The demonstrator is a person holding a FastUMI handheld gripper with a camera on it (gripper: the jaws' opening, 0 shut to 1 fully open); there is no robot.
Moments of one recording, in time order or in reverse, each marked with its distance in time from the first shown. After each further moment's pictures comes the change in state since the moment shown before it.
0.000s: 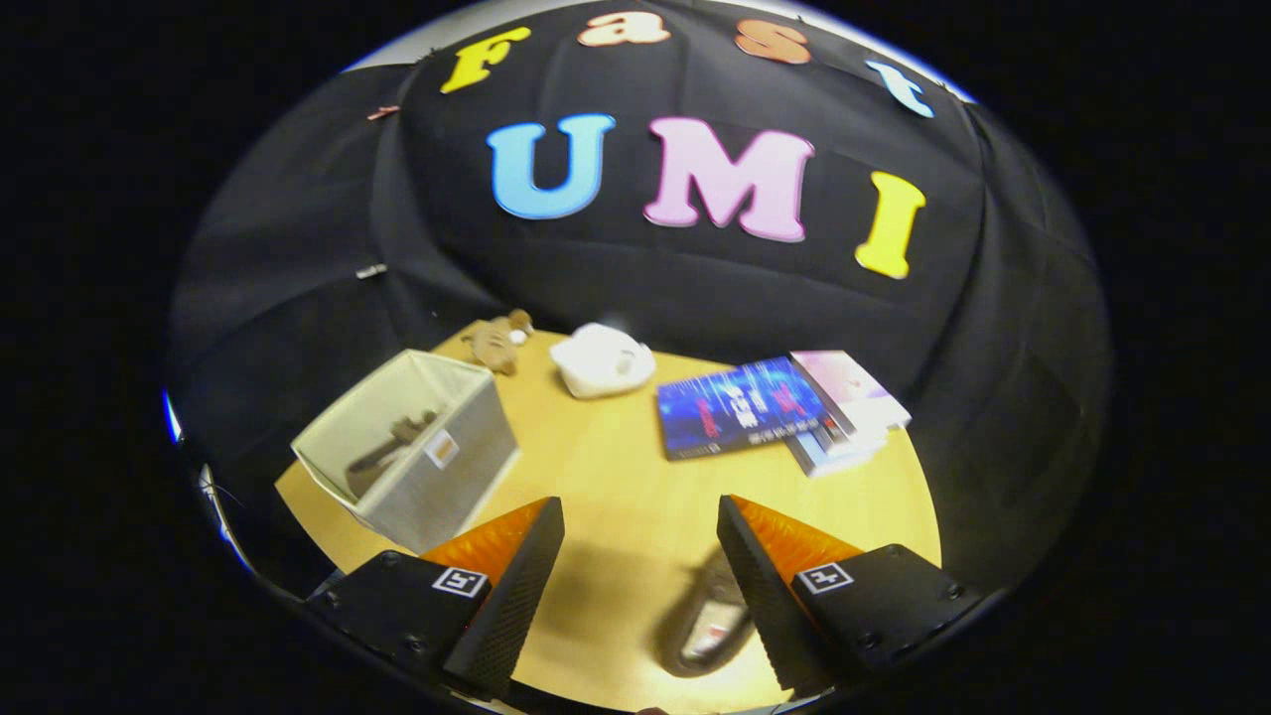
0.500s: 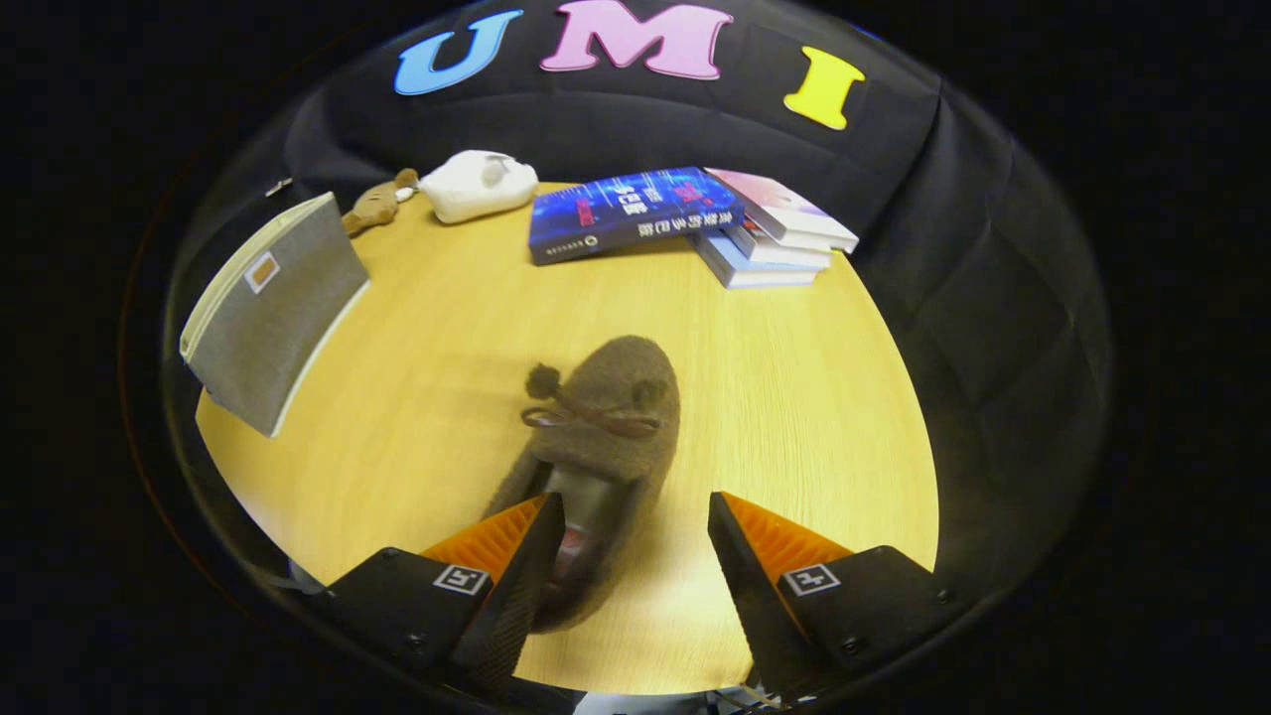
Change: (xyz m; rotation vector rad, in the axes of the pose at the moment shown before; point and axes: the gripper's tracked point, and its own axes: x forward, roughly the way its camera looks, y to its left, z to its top) arm 0.066 -0.097 -0.162 0.060 0.320 -0.141
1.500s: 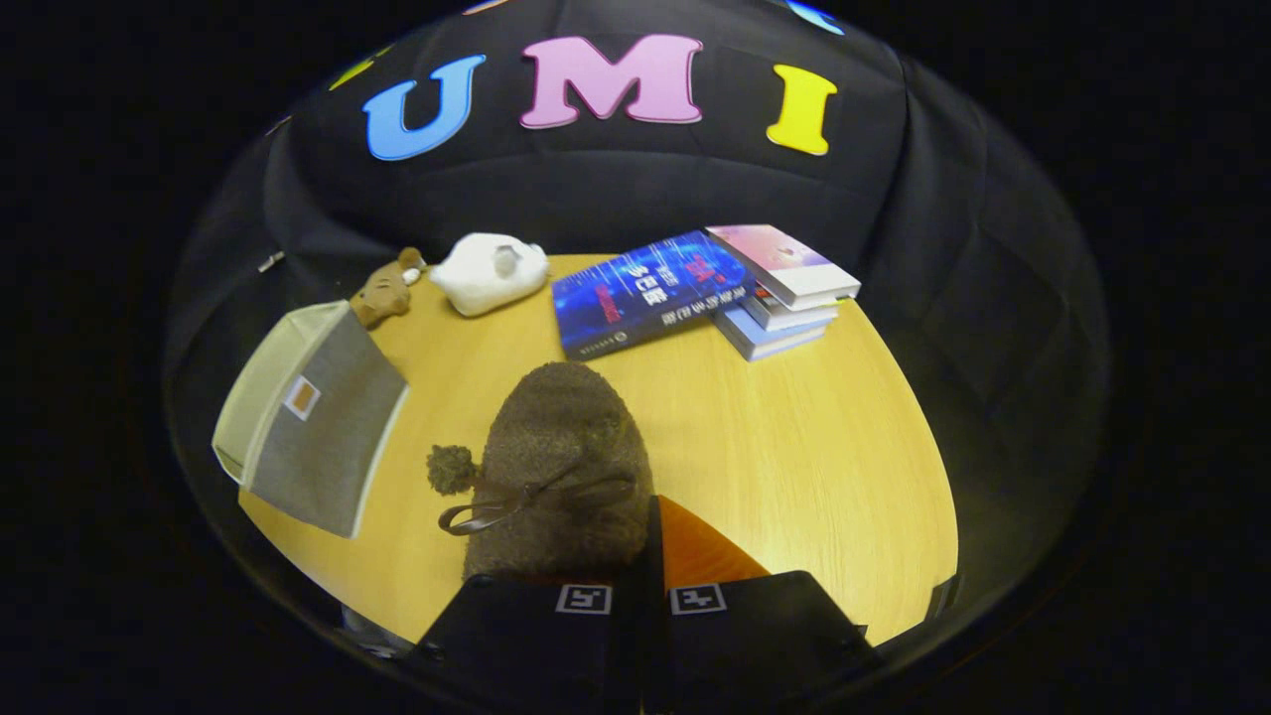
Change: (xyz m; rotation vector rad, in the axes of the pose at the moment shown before) arm -0.073 0.077 0.113 0.099 -0.173 0.095
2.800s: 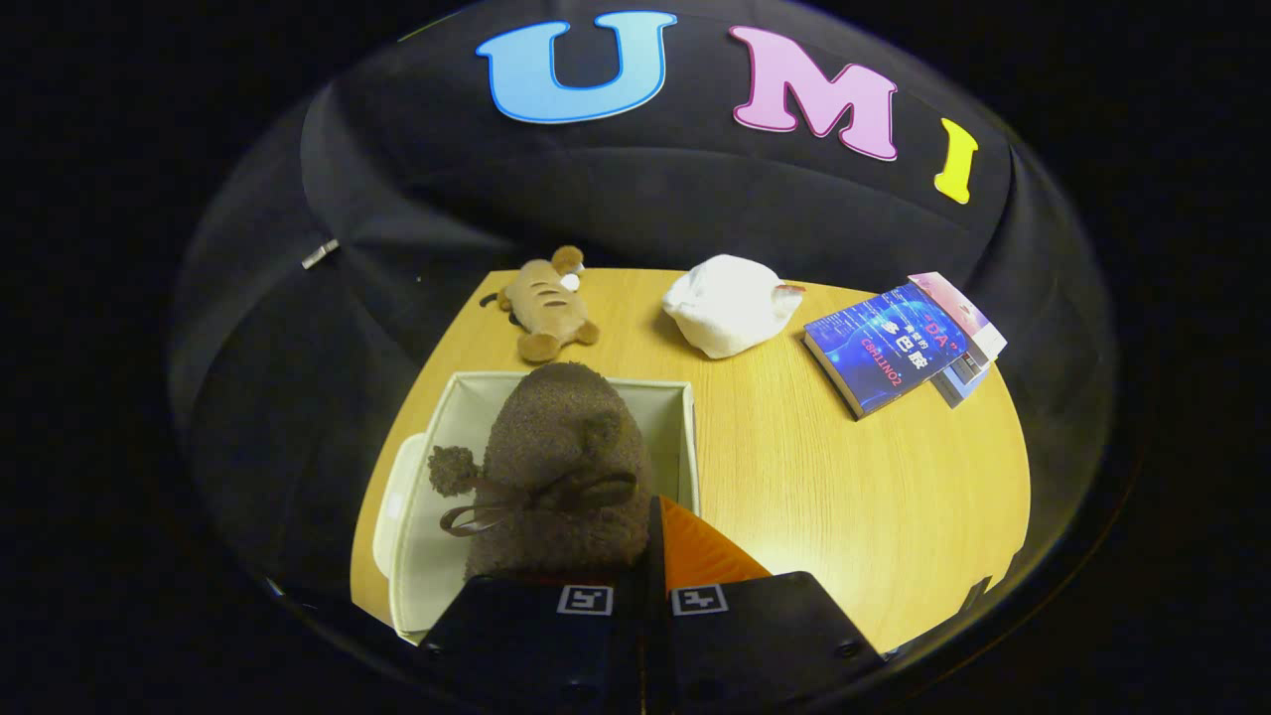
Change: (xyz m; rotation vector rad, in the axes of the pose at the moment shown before) arm 0.073 0.336 0.051 -0.037 0.131 0.005
